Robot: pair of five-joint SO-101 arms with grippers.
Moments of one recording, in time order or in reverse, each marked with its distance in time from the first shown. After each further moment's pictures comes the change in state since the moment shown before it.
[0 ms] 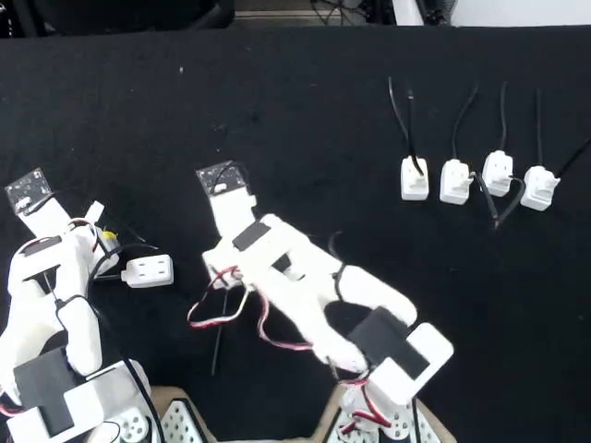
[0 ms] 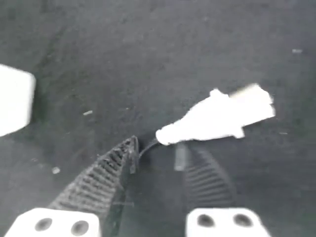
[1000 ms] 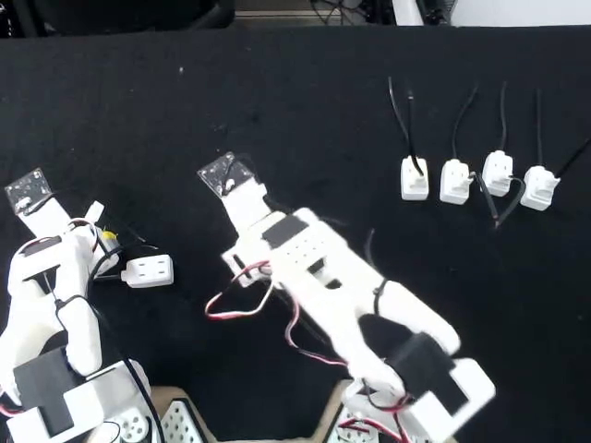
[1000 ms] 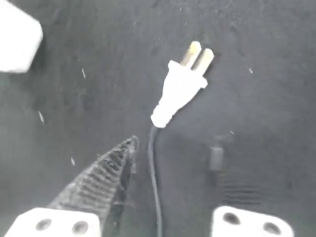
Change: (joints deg) left arm 0.0 0.0 0.0 0.0 0.0; right arm 3.1 -13.5 6.8 1.9 19.0
